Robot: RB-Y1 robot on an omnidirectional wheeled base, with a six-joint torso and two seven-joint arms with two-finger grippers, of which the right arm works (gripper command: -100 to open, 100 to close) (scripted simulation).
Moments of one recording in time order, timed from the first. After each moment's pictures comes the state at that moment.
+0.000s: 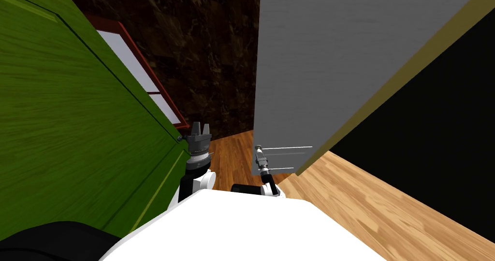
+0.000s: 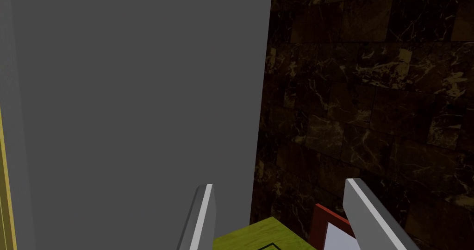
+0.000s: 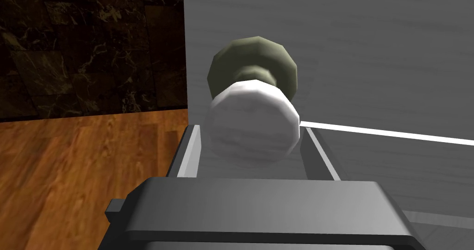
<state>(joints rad) -0.06 0.01 0.40 -0.72 -0.36 -0.79 -1.28</state>
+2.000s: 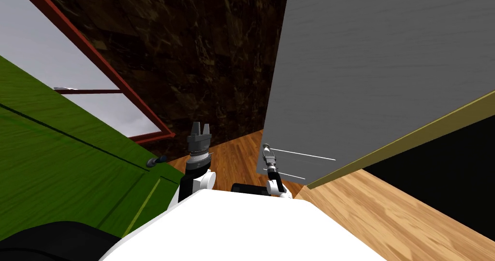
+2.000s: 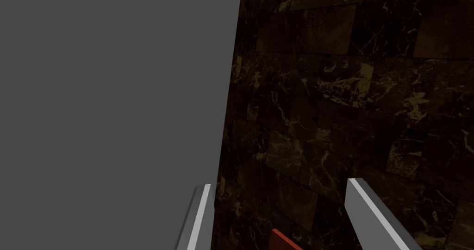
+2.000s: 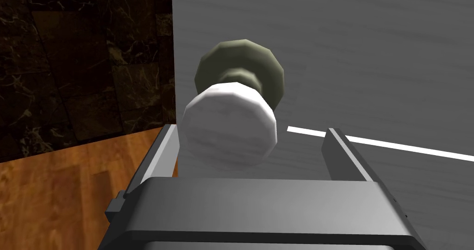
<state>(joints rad) -0.08 -0.04 0.26 -0.71 -0.43 -0.81 -1.25</state>
